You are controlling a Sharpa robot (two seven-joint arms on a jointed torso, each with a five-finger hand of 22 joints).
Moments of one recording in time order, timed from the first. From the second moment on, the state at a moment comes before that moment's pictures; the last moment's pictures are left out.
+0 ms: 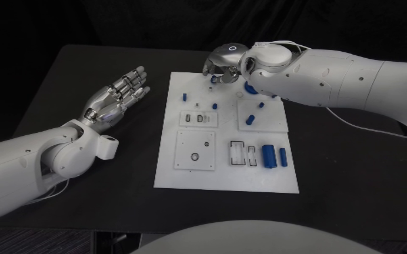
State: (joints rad) left arm 1.20 -0.96 -0.21 1.49 -0.13 0.04 0.68; left_hand 1.64 0.20 -0.05 0.19 0.64 0.20 -0.02 0.04 0.03 0.06 0.09 0.13 0.03 0.00 0.07 0.00 0.00 0.16 0.01 0.16 0.01 0.01; right arm 1.43 -0.53 -0.23 1.14 -1.64 -0.23 0.03; right_hand 1.46 -0.10 0.37 0.05 0.23 0.78 0.05 0.08 0.34 0.90 0.11 0.19 0.12 1.28 0.00 1.14 0.67 0.09 1.26 0.11 1.28 1.20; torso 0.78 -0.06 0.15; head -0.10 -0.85
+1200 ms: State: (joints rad) left arm 1.20 -0.98 -0.21 1.49 -0.13 0.05 0.68; left_hand 1.64 0.20 -0.05 0.19 0.64 0.20 -0.02 0.04 0.03 0.06 0.09 0.13 0.03 0.00 0.07 0.00 0.00 0.16 0.01 0.16 0.01 0.01; right arm 1.56 -0.88 -0.24 1.42 -1.59 -0.27 -0.05; right_hand 1.31 -0.05 0.13 0.20 0.12 0.83 0.08 0.09 0.29 1.46 0.00 1.57 1.31 1.46 -0.06 1.55 1.31 0.09 1.38 0.05 1.34 1.31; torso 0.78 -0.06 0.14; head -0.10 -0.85
